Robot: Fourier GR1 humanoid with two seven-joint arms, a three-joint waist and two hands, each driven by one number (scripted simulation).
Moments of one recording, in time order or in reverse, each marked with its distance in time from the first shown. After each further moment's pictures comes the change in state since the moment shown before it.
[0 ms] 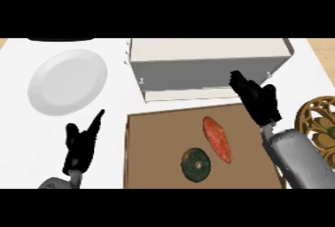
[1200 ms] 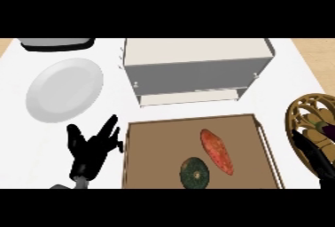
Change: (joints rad) left arm 0.050 -0.045 -0.027 -0.111 0.122 -0.043 0.084; right arm 0.817 -0.218 -0.074 -0.632 0.252 -0.382 -0.022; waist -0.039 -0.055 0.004
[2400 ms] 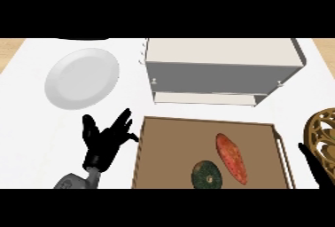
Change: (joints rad) left arm -0.093 -0.032 -0.055 0.027 0.019 0.009 0.026; right arm -0.052 -0.132 0.181 -0.322 0.398 0.041 0.885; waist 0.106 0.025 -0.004
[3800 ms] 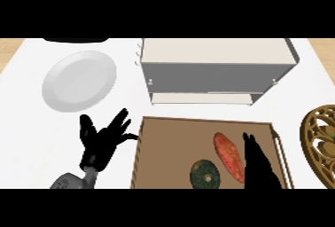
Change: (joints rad) left arm -0.006 0.033 -0.011 0.015 0.027 0.012 -0.017; right arm -0.225 0.443 0.220 0.331 0.507 0.204 0.191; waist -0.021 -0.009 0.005
